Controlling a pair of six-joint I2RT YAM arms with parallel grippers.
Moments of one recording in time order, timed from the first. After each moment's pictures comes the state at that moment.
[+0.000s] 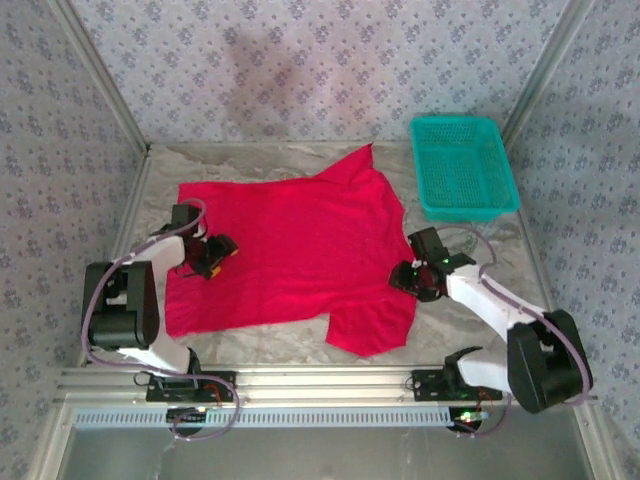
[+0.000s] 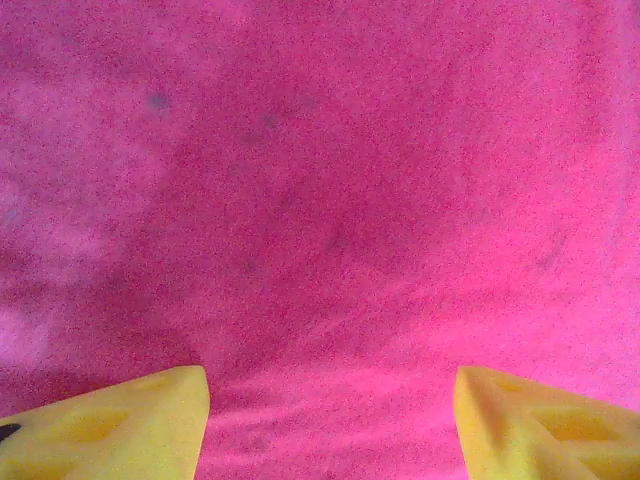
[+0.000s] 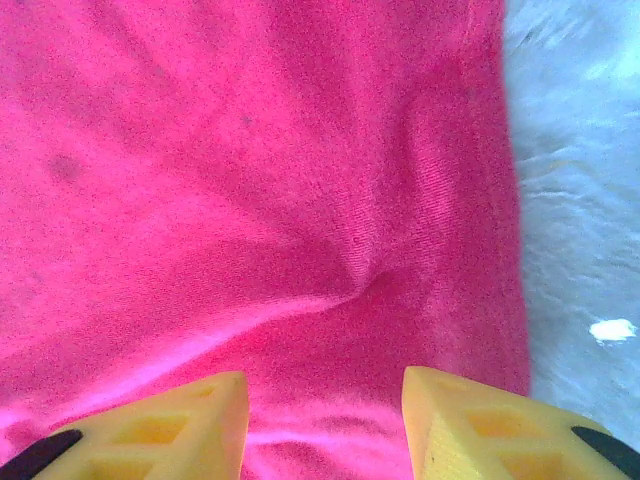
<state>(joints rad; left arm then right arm) -0.01 1.54 0.81 -0.45 0.30 -0.75 0.35 1.21 0.65 -0.58 -0.11 0.69</state>
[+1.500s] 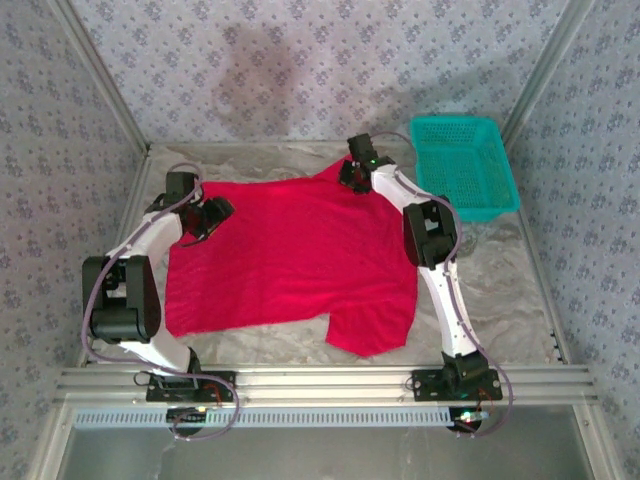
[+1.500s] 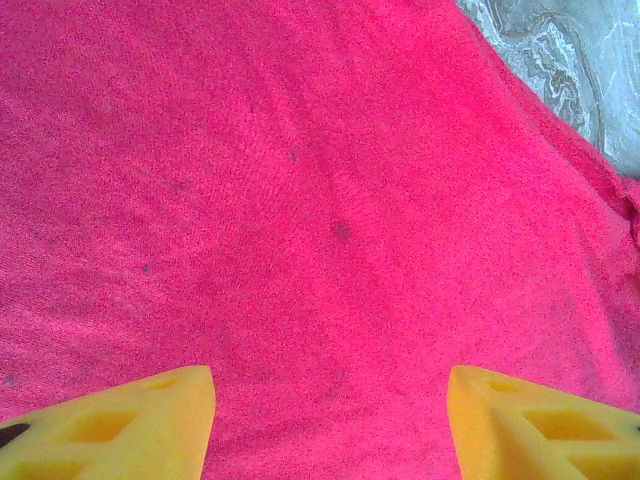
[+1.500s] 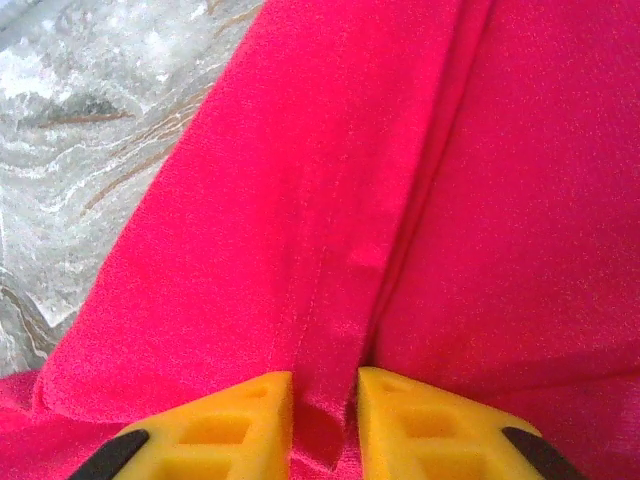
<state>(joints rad) -0.02 1.60 1.06 -0.42 0.25 -0.72 0.36 2.54 2.17 -0.52 -0.04 0.68</state>
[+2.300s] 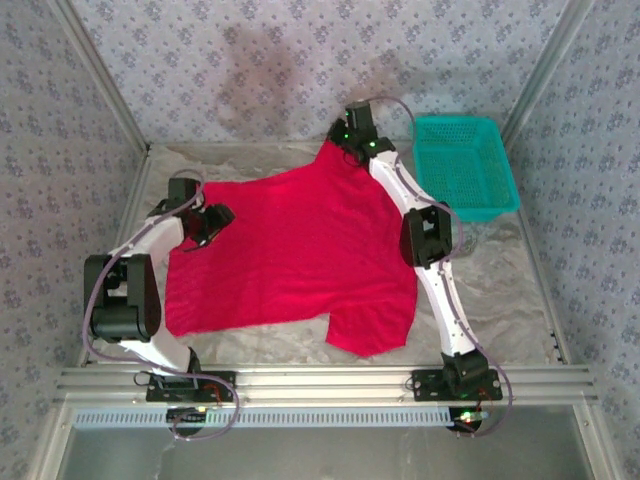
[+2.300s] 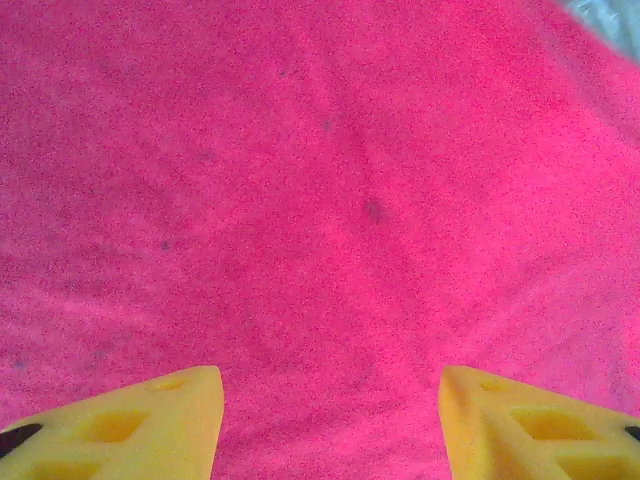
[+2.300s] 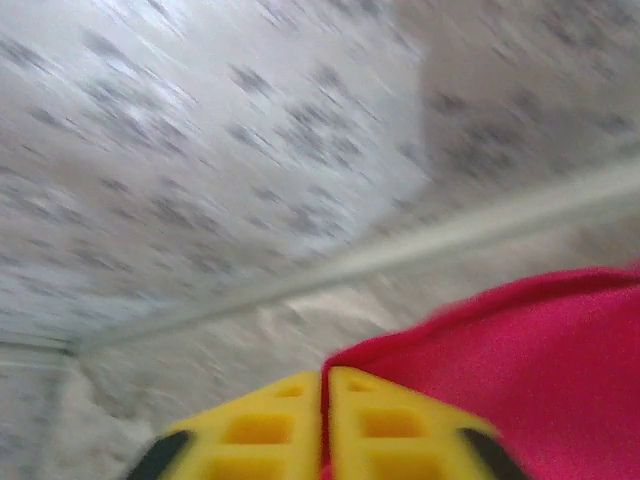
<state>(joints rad) -0.02 1.61 1.00 -0.39 0.26 -0.72 0.36 2.66 2.59 -0.35 -0.08 0.77</state>
